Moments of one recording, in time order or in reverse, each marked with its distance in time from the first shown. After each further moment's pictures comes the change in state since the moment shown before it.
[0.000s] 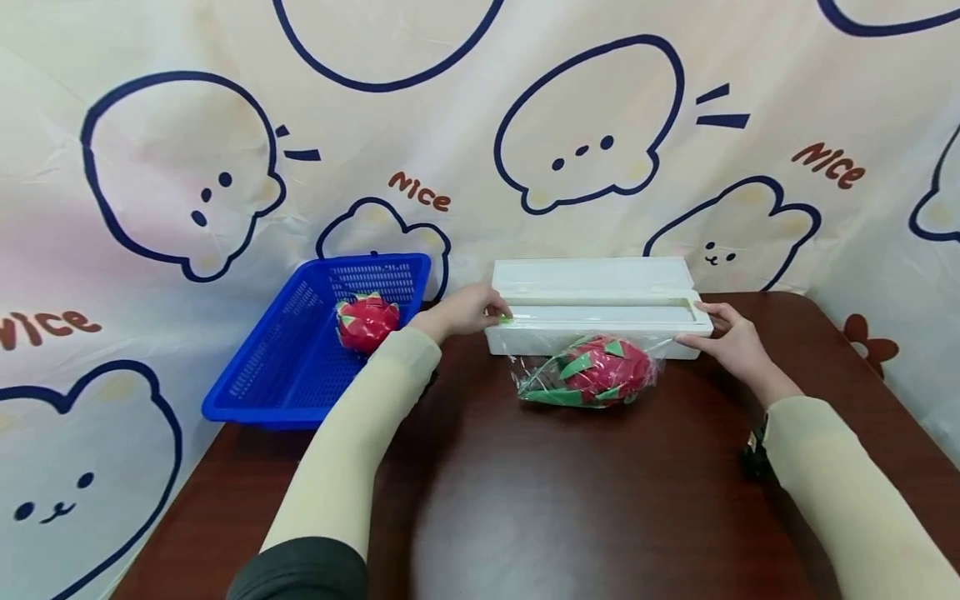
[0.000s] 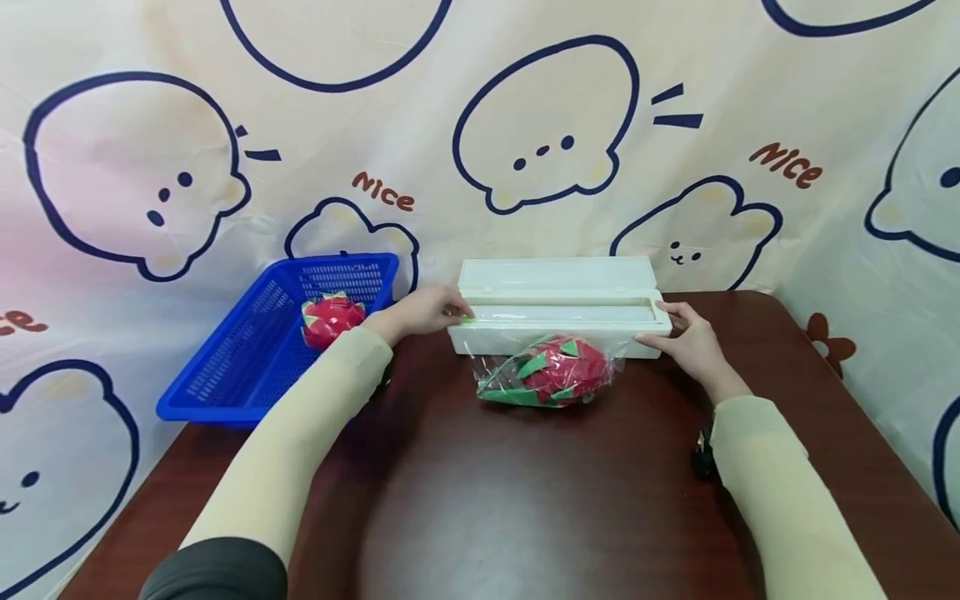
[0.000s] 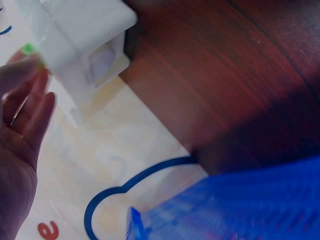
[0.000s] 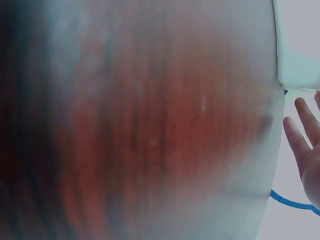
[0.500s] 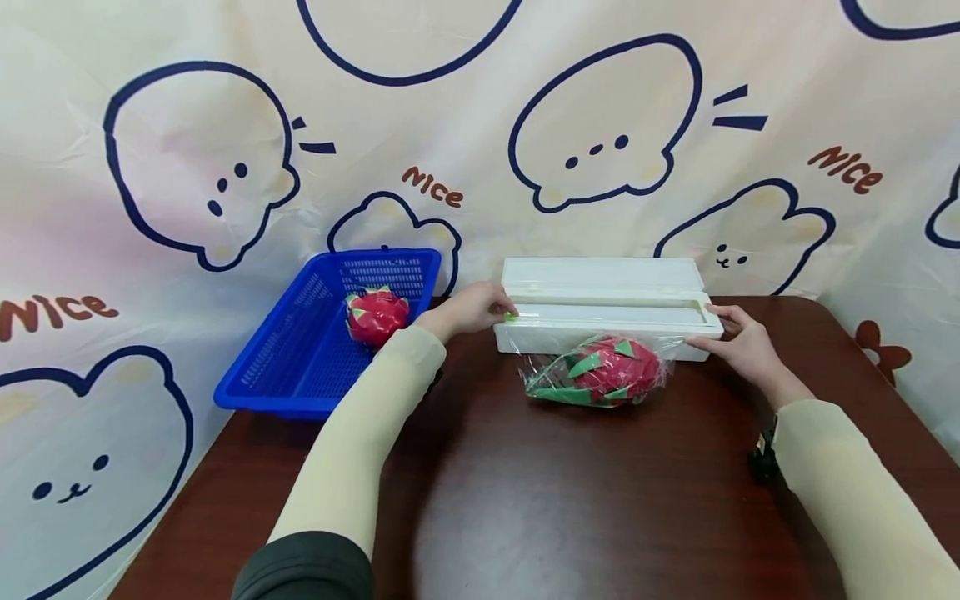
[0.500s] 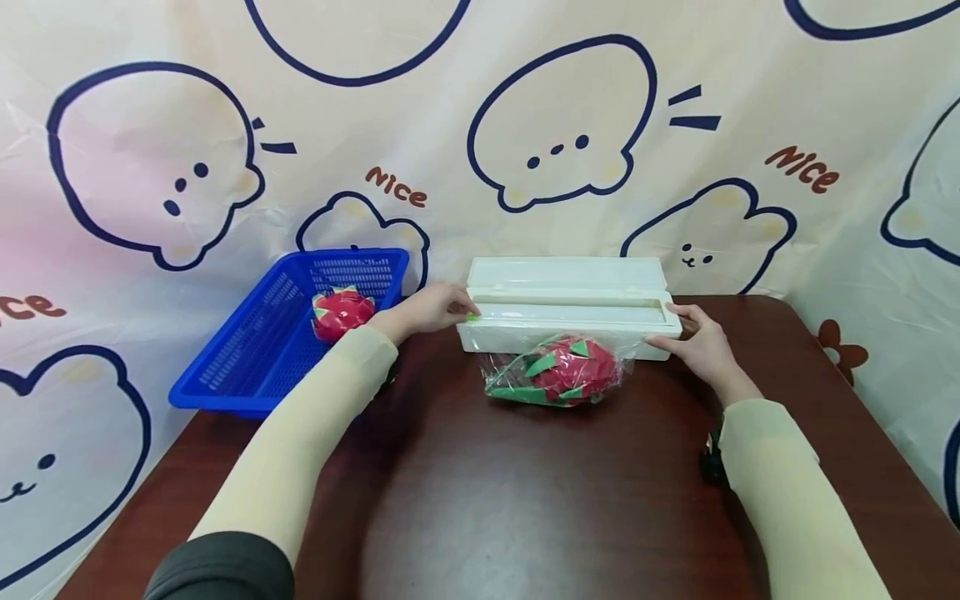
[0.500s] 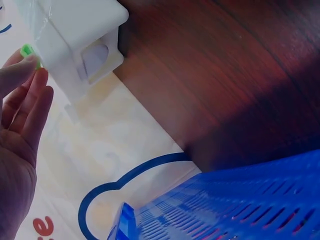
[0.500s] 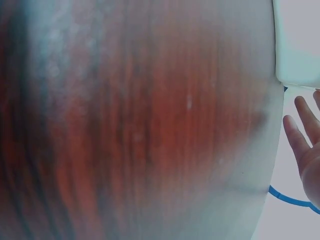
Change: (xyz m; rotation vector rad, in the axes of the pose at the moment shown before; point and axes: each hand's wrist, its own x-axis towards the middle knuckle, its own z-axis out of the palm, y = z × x) left_hand -0.014 -0.008 0.001 -0.016 0.044 -0.001; right_hand 0.000 -0.003 -0.001 -0.064 -0.011 -0.009
